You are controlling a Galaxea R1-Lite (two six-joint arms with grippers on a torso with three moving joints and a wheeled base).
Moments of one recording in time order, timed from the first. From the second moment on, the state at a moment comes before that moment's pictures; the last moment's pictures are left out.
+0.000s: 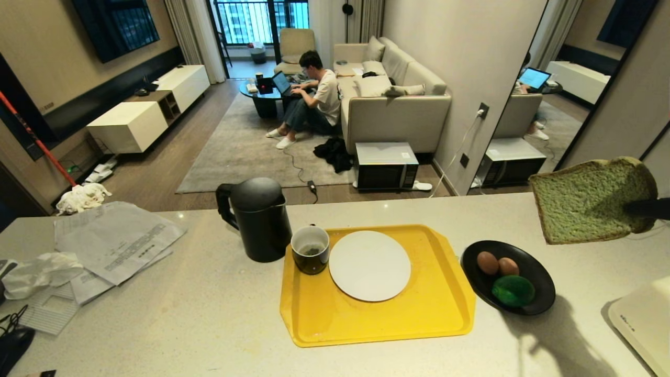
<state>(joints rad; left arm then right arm) 0.01 0.00 0.00 0.00 0.00 0.00 0.00 1.23 -1.23 0.58 0.14 -0.11</state>
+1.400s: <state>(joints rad) 0.01 0.00 0.00 0.00 0.00 0.00 0.00 1.23 -1.23 0.57 0.12 -0.11</state>
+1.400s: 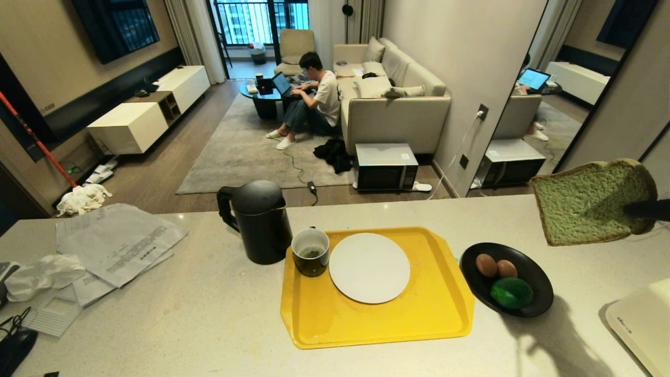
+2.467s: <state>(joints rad) 0.01 0.00 0.00 0.00 0.00 0.00 0.00 1.24 -1.23 0.57 0.12 -0.11</state>
